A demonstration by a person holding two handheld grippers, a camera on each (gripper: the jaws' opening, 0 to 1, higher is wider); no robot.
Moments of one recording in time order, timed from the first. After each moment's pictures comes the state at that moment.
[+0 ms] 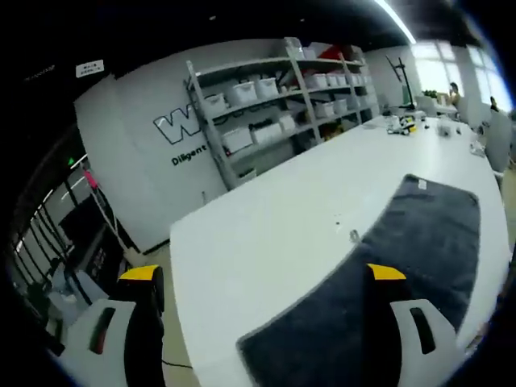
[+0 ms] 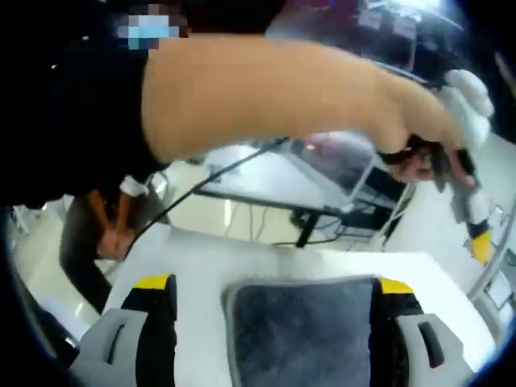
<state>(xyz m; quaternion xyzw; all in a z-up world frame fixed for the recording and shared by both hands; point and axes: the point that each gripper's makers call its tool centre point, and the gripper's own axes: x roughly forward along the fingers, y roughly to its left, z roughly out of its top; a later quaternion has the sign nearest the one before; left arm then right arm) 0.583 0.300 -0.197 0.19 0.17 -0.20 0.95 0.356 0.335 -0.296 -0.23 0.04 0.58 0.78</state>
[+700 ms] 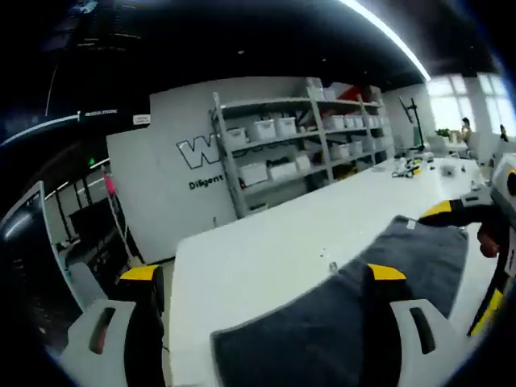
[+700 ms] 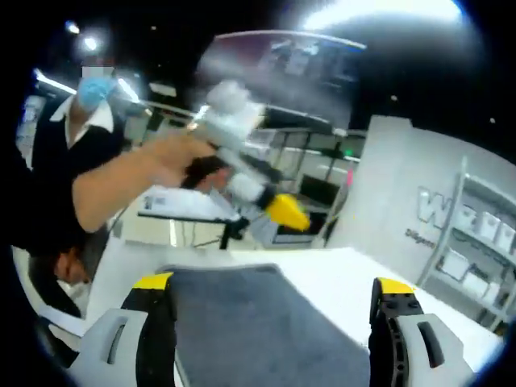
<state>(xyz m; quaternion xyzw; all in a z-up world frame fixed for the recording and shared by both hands) 0.494 0.291 -0.184 0.12 0.08 -0.17 0.98 0.420 0.149 -0.211 -0.18 0.01 0.43 0.88</state>
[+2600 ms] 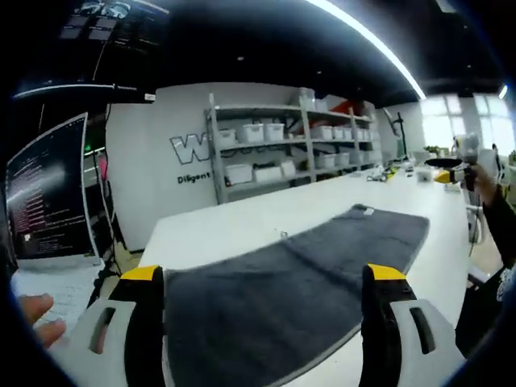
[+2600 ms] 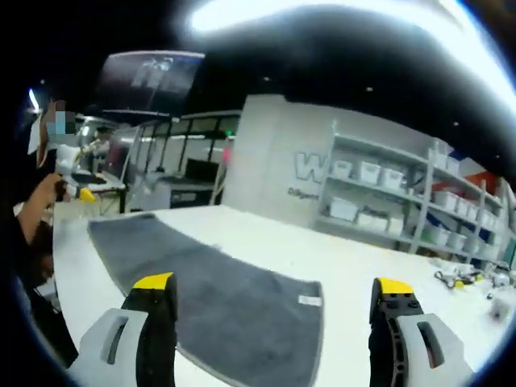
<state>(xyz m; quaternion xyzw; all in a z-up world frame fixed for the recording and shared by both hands) 0.374 0.272 -0.265 0.07 0.07 -0.21 0.97 0.360 -0.213 -0.251 -0.10 0.04 0.17 0.98</state>
